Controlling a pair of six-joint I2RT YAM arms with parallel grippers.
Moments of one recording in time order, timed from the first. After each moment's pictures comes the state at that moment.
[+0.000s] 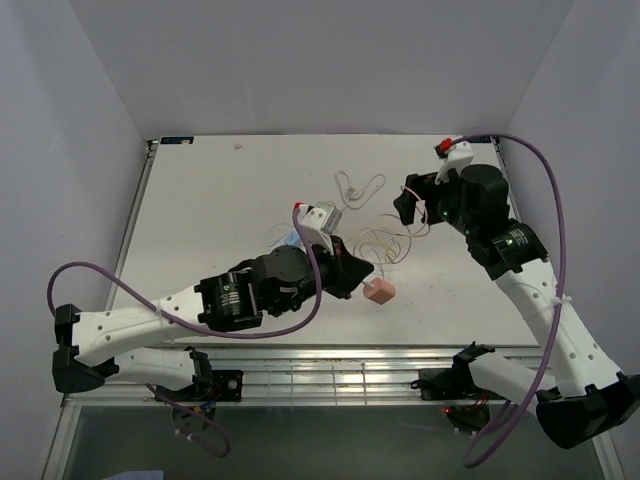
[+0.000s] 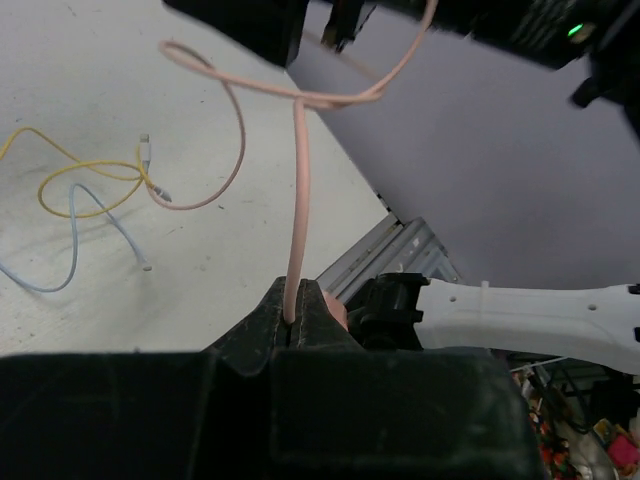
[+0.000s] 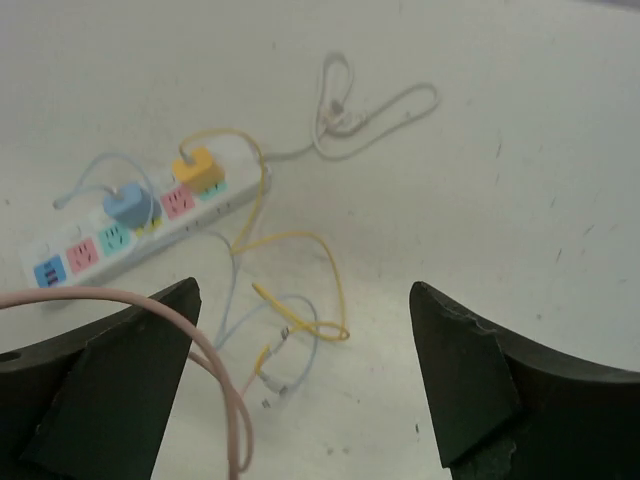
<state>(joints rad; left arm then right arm) -1.31 1.17 1.14 -0.18 -0.37 -0.64 0.41 1.04 1.25 -0.50 -0.03 0.12</state>
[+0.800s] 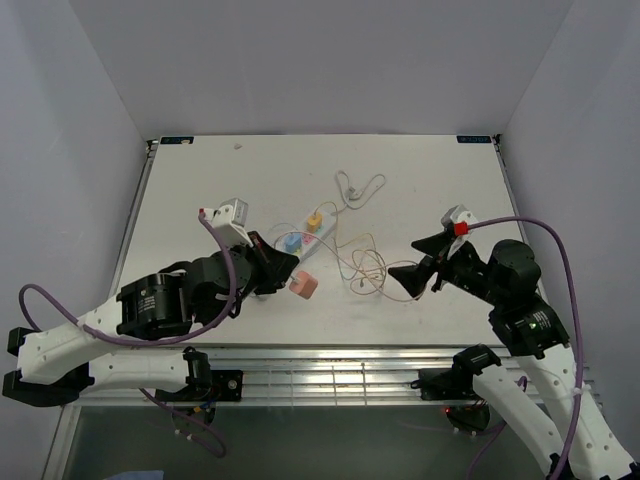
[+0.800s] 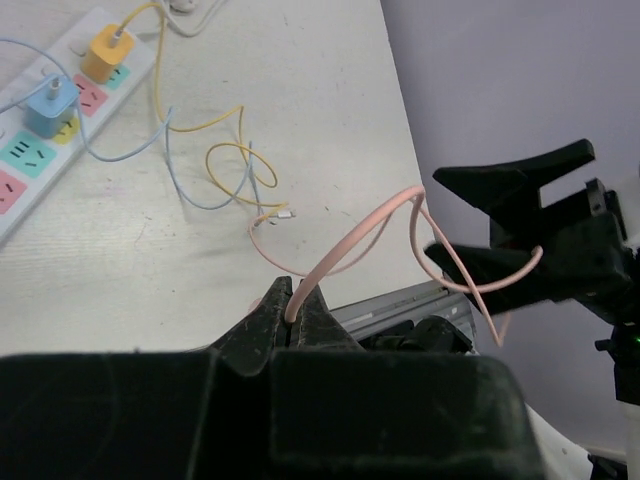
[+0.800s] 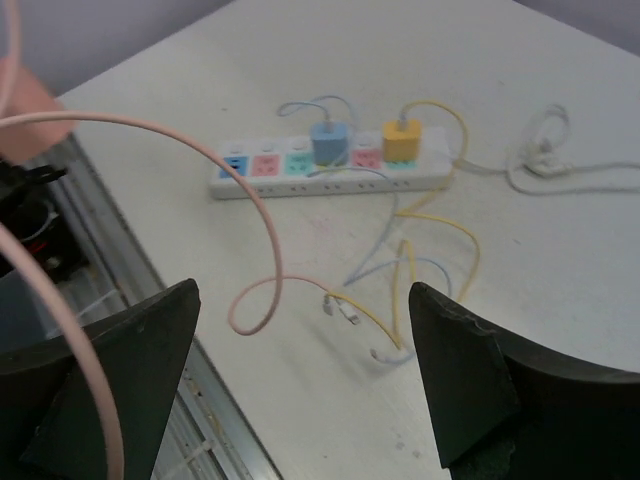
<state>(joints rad) -1.31 0.90 1.26 -0.76 -0.68 -1.00 0.41 0.52 0.76 -0.42 -0.43 0.05</state>
